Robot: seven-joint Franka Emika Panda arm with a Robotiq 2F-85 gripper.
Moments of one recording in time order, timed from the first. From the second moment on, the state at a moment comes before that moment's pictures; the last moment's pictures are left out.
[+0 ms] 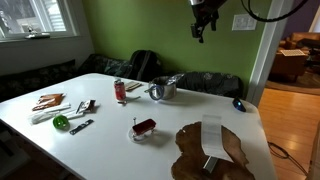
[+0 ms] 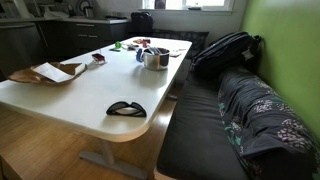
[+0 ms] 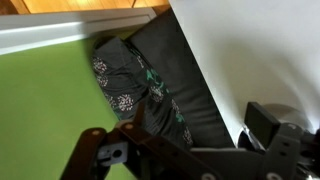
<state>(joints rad) 0.06 0.18 0.12 -1.72 -0.62 1.80 0.47</state>
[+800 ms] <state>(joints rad) 0.14 0.40 0.08 -1.49 -0.64 1.50 0.29</state>
